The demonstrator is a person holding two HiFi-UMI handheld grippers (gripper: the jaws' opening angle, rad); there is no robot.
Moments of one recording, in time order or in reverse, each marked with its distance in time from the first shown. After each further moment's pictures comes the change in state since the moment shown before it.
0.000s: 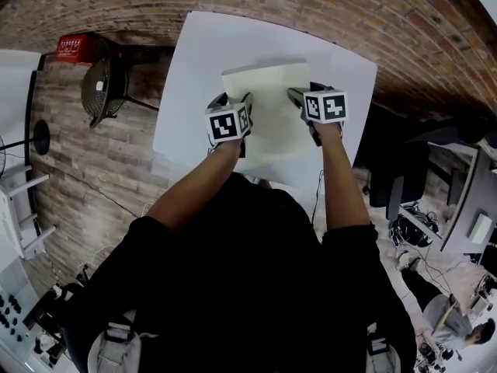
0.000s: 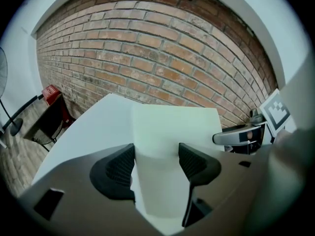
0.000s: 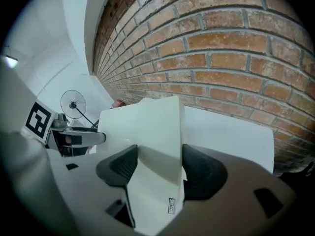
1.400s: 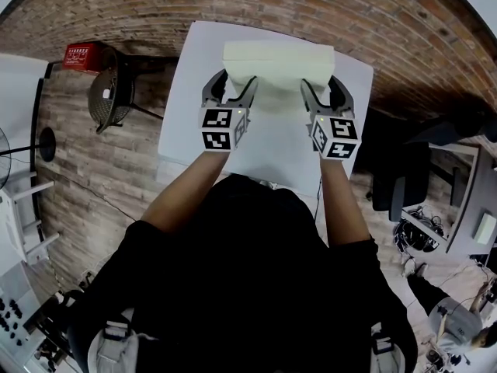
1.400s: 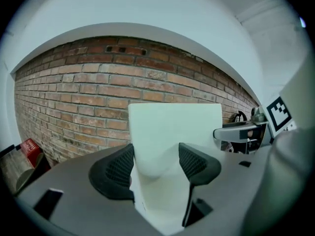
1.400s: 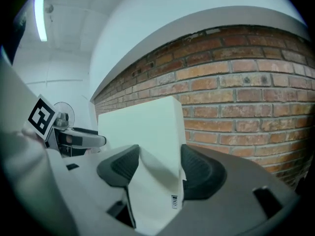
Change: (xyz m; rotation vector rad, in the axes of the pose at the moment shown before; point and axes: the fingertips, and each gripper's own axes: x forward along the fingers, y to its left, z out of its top) left arm -0.088 -0.062 0.107 0.351 -0.444 -0.160; right arm -0.138 0.032 0.076 -0.141 -0.637 -0.191
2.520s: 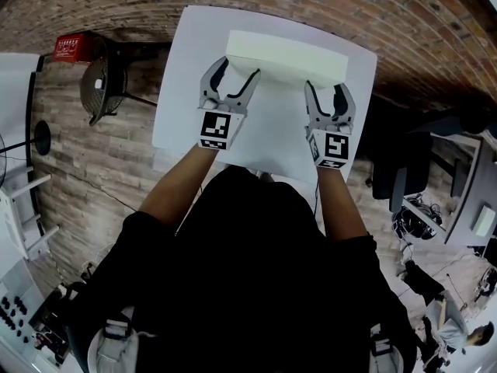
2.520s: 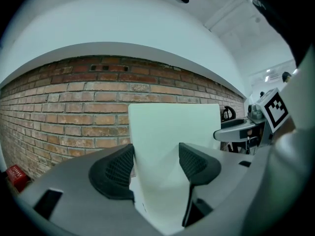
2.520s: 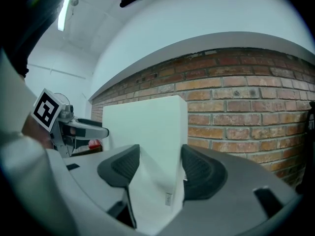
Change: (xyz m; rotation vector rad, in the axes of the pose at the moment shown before) left arm 0.009 -0.015 -0.003 0.220 -0.233 -0.106; right arm -0.019 -0.004 -0.028 -0.121 -0.178 -0.086
